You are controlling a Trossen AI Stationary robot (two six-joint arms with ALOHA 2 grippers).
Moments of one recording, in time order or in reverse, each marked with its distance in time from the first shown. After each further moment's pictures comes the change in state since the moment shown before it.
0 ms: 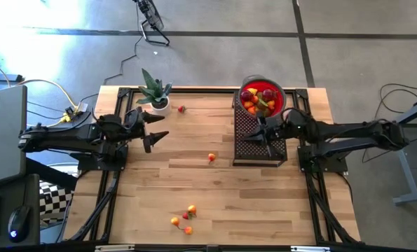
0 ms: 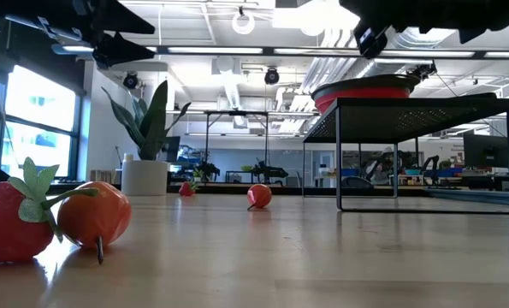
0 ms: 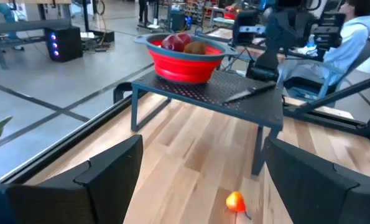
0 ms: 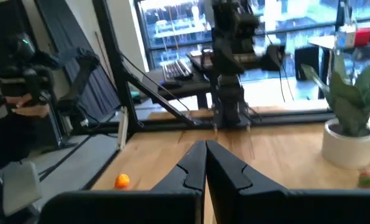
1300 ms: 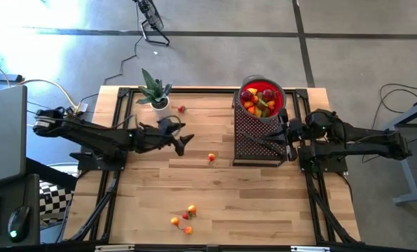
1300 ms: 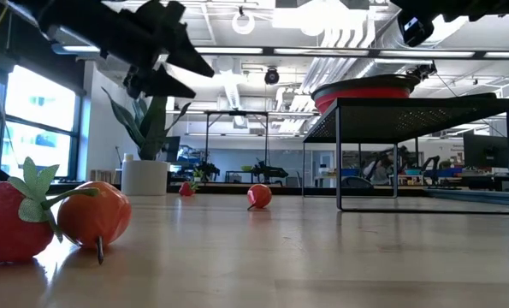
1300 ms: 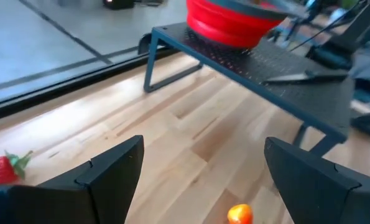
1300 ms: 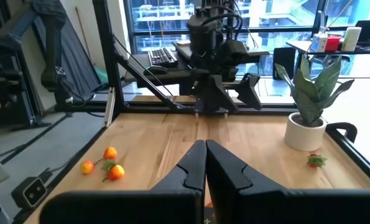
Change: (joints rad) left arm -0.136 0.641 0.126 0.288 -0.315 -0.313; right arm 0.001 -0.390 0.000 -0.445 0.077 -0.131
